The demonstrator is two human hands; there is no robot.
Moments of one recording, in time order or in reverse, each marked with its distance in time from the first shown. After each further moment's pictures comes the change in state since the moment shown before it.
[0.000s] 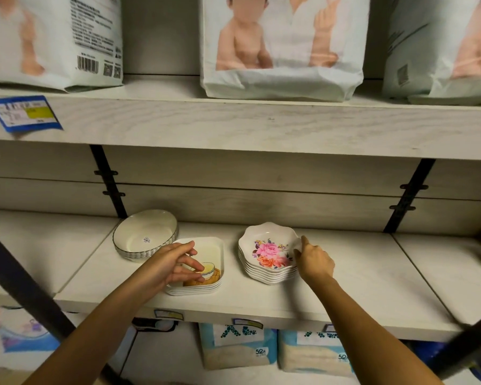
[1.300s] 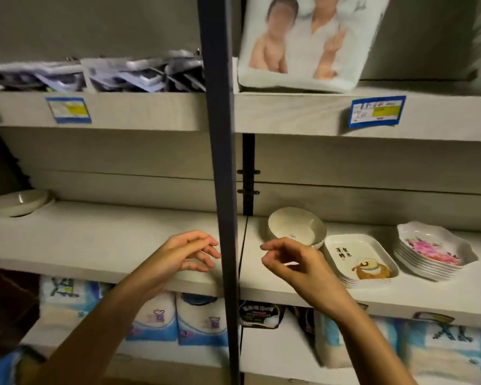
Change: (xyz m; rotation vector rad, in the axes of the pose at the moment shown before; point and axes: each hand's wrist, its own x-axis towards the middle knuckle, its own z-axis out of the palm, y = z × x) left_hand -0.087 0.021 -0.389 0.228 -0.154 0.305; right_hand -0.247 -0.397 0.014 0.898 -0.231 -0.525
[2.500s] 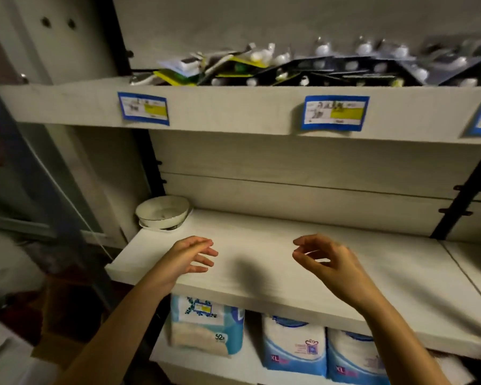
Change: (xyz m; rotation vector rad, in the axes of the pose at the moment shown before) left_hand -0.009 -0.121 -0.531 -0.068 0.257 -0.195; right_hand 0.224 -0.128 0.432 -0.197 0.016 0.045
